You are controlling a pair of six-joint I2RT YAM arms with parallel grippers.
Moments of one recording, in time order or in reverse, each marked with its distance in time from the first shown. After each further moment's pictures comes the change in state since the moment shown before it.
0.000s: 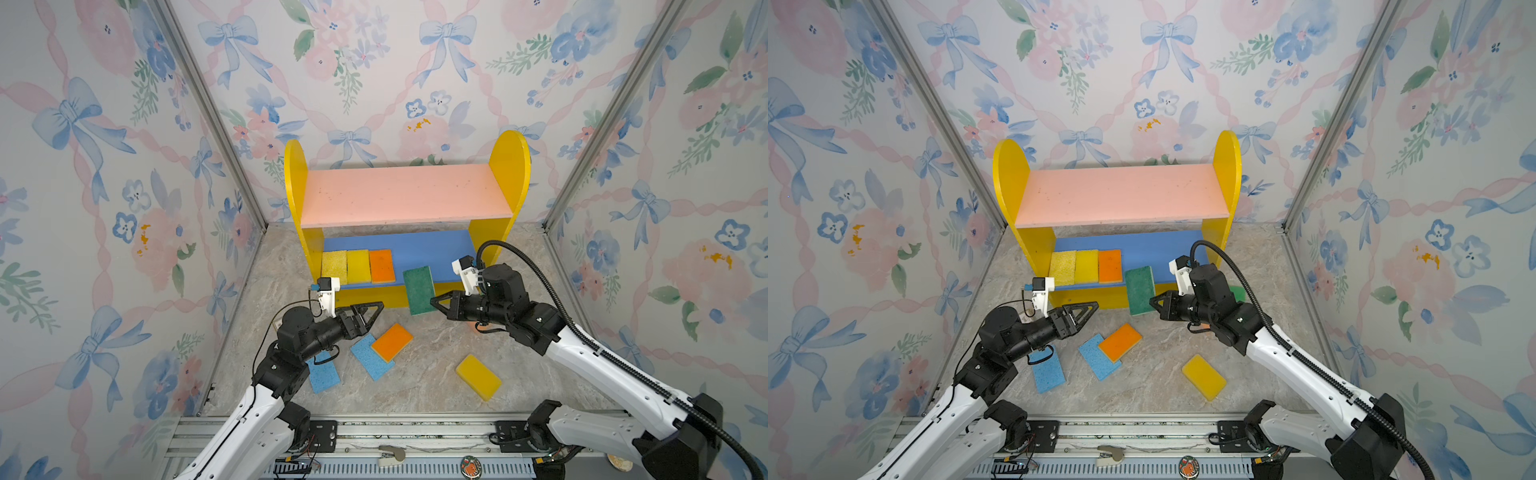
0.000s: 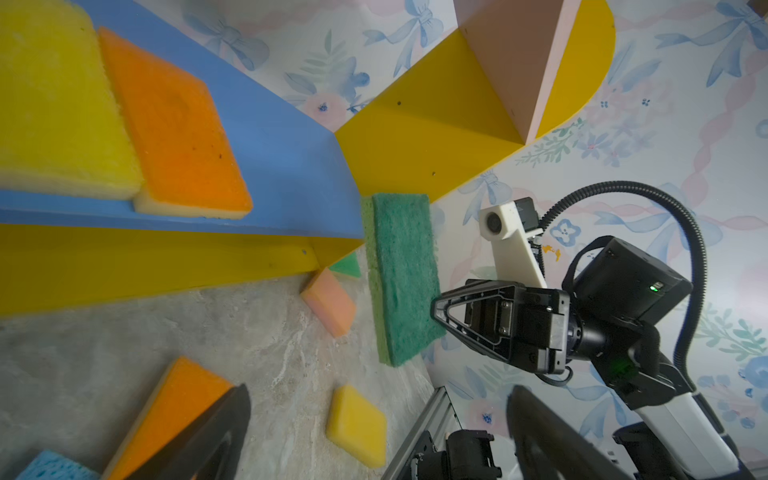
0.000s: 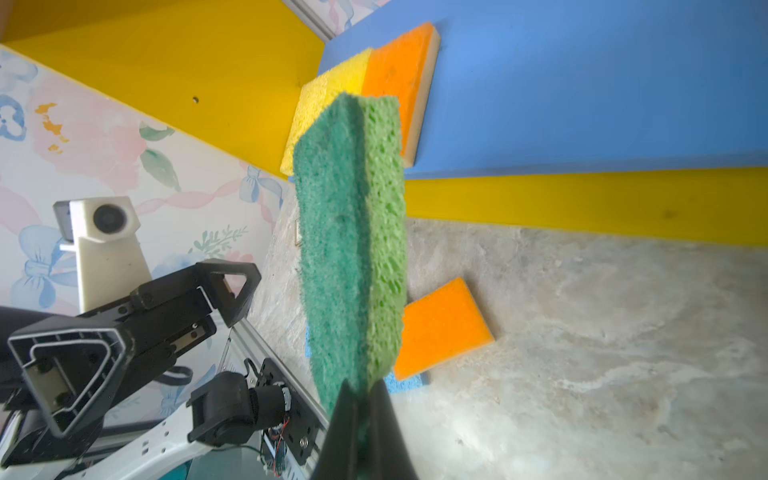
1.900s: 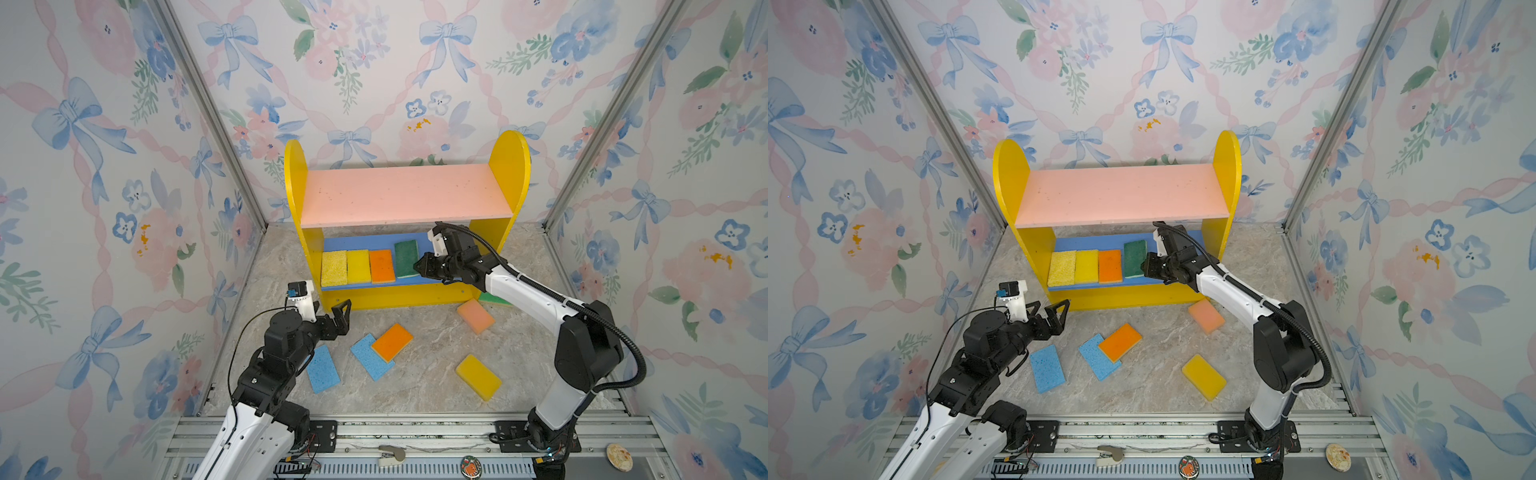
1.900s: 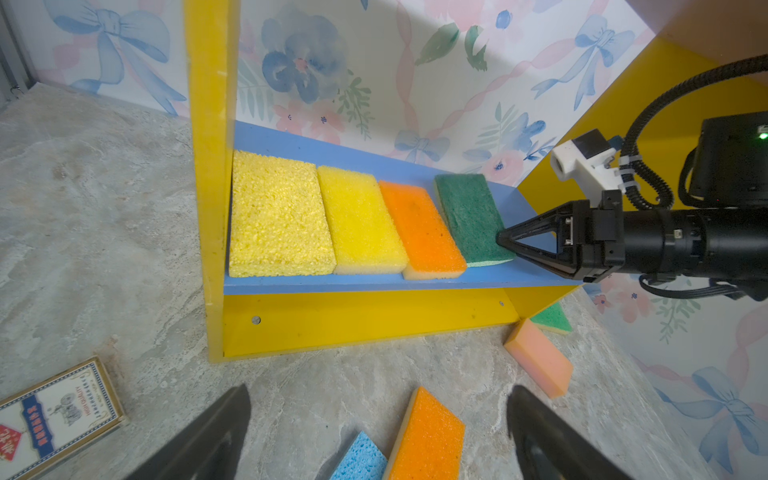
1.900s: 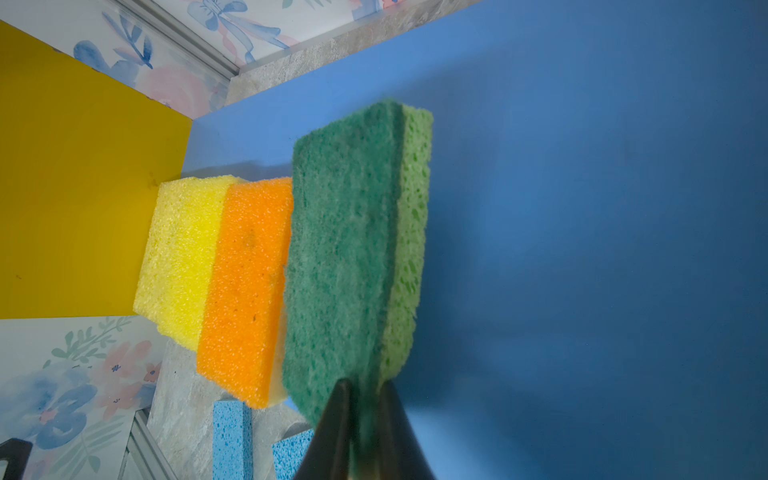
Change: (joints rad) left arm 0.073 -0.128 0.065 -0.350 -0.417 0.402; right arm -0.117 0.593 0.396 0.029 0.044 -0.132
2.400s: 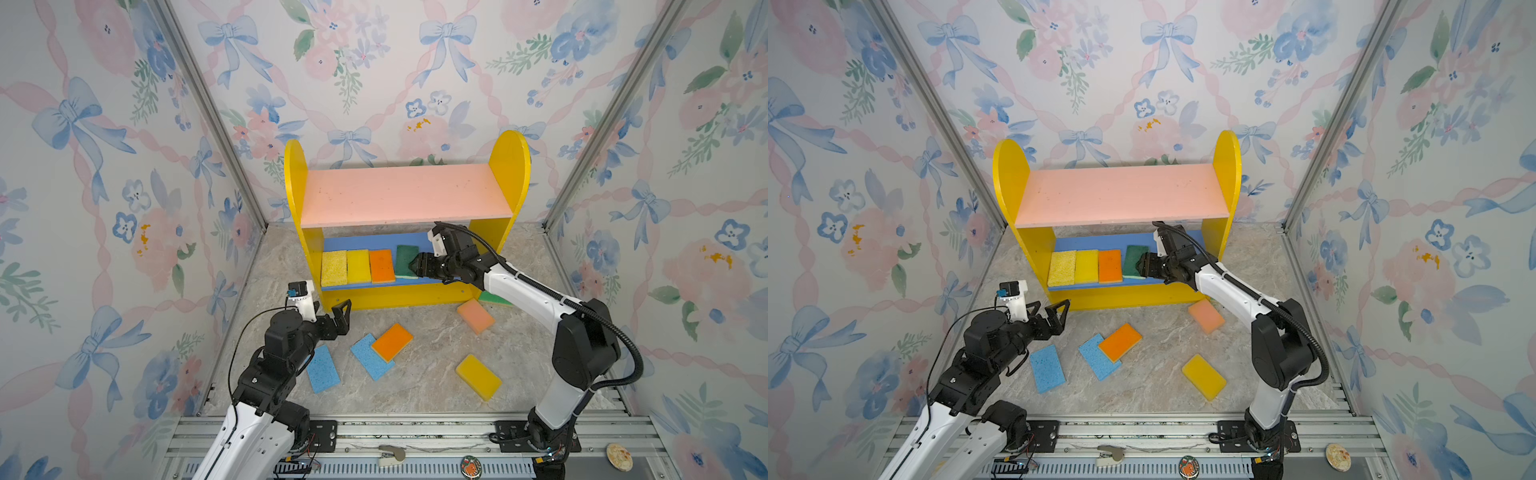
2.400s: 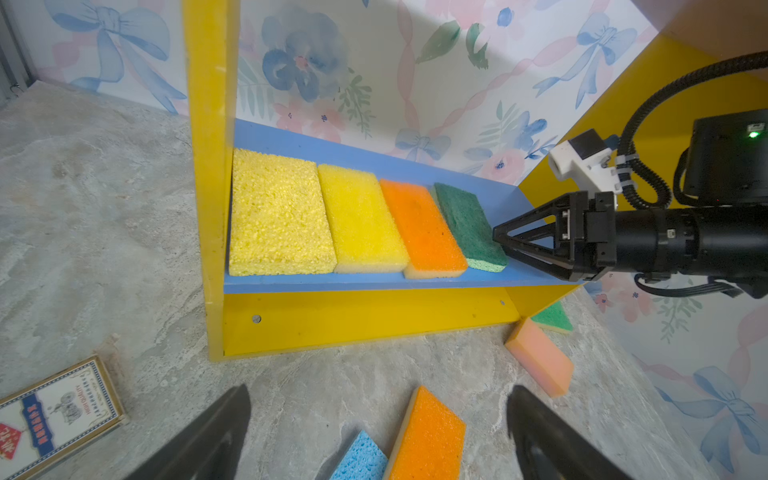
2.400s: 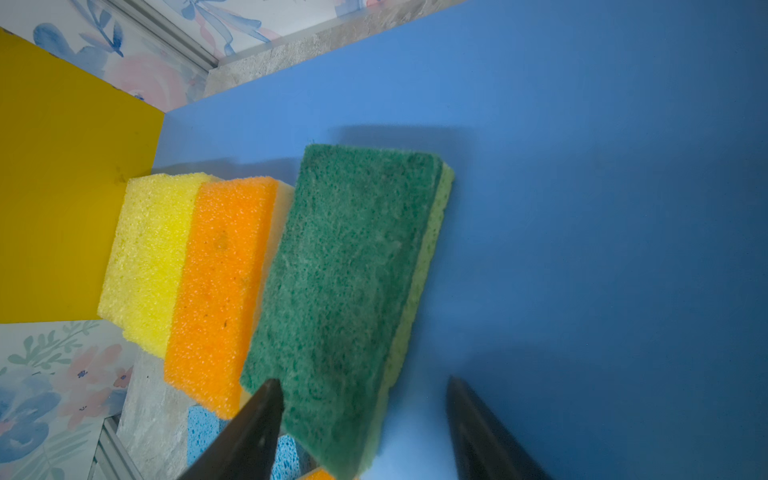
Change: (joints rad) left arm 0.000 0.002 -0.001 0.000 0.000 0.000; right arm -0.003 0.028 0.031 -0.027 0.039 -0.022
